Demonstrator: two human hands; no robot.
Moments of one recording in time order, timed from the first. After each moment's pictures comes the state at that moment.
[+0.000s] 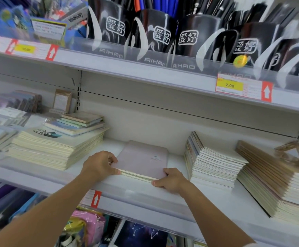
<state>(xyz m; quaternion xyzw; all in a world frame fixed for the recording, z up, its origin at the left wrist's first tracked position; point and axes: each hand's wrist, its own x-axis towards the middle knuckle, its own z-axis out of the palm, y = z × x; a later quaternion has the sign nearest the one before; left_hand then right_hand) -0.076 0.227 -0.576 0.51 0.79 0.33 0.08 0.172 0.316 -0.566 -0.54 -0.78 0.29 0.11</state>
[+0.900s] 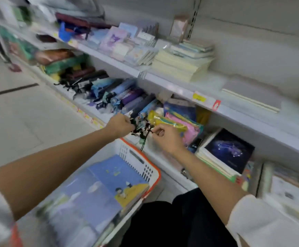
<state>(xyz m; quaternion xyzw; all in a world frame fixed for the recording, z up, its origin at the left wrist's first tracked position) -0.153 -0.122 -0.674 0.30 0.88 0.34 0.16 -0.007 0.010 -0.695 -0.23 -0.90 0.32 0.21</state>
